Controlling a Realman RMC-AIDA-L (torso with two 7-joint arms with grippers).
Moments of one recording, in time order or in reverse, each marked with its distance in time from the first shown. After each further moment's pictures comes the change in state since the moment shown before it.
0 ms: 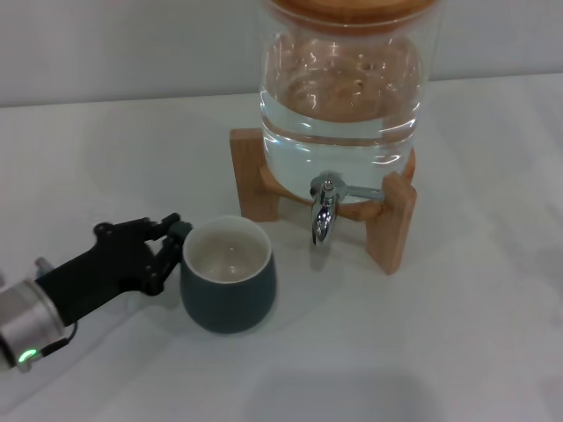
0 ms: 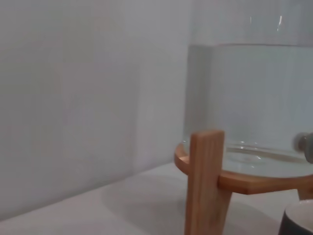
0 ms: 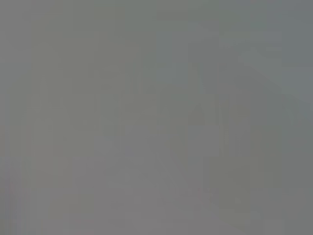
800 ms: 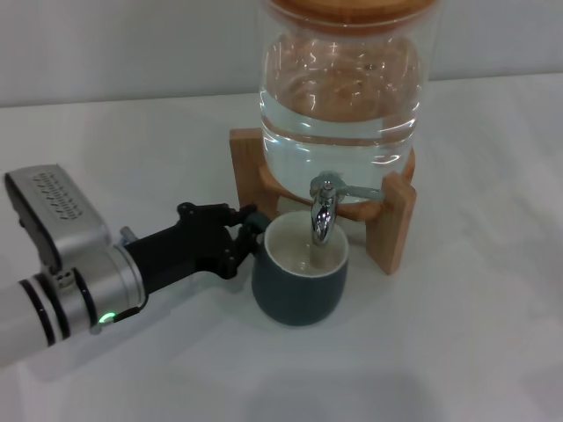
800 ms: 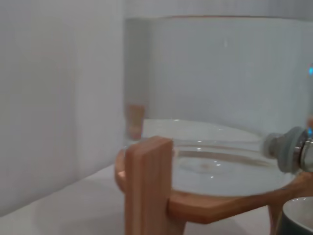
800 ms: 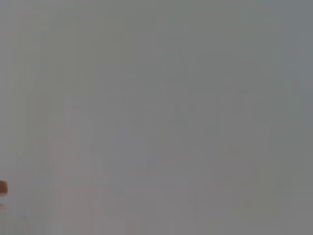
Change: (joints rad) left arm -0.230 -0.016 0.028 -0.200 -0.001 0.104 0.078; right arm 0.026 0.000 -0.052 -0.007 0.000 0.020 0.013
